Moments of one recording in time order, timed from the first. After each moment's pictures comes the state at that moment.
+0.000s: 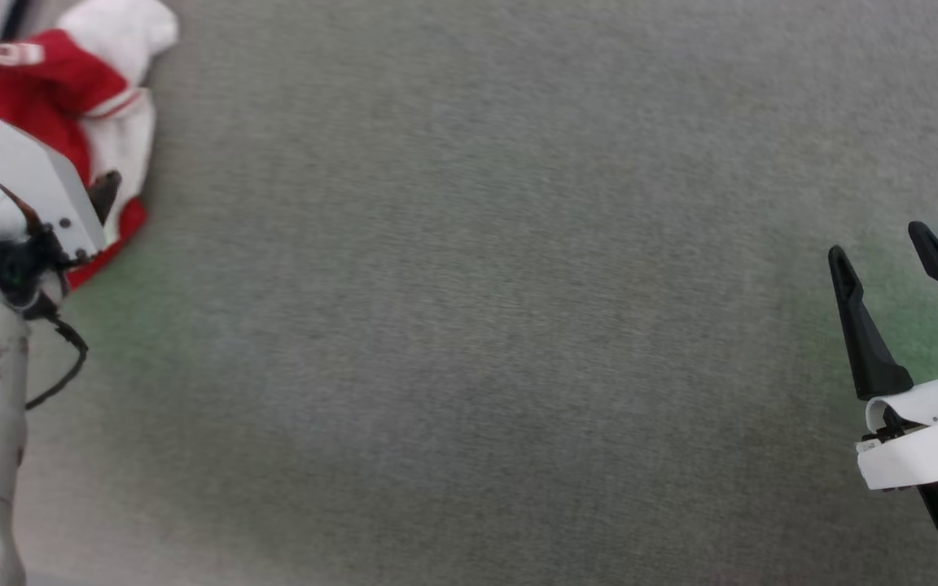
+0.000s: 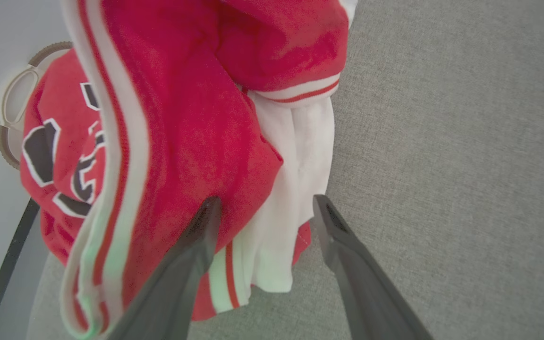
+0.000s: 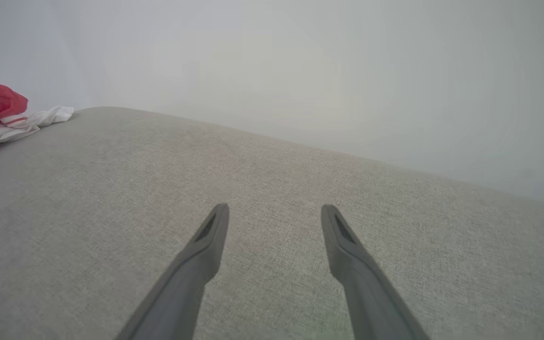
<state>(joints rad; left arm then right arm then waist) -1.04 0.46 -0.13 1.00 -0.56 -0.09 0.49 -0.20 -0.33 0.07 -0.17 0.23 0.13 -0.04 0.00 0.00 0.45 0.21</state>
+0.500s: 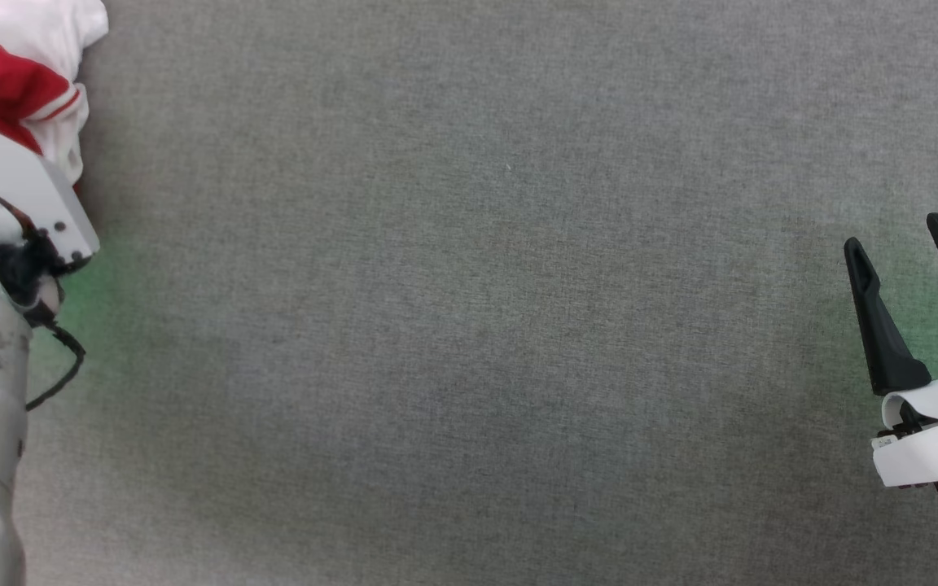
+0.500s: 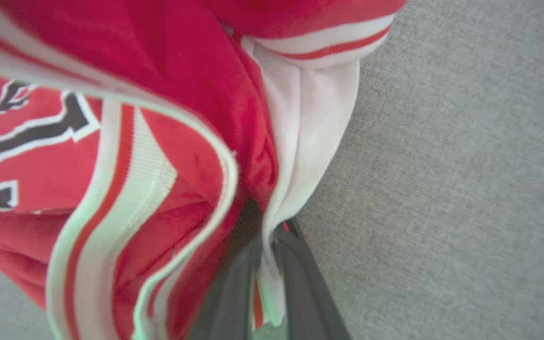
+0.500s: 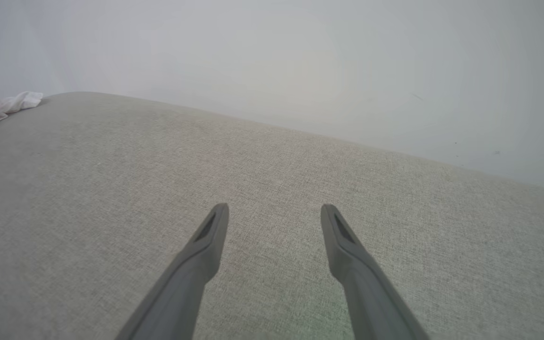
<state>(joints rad) -1.12 0.45 -0.15 1.19 -0.55 -0.05 0.43 -0.19 -0.34 0.04 -0.22 0.24 0.13 0.00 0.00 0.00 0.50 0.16</state>
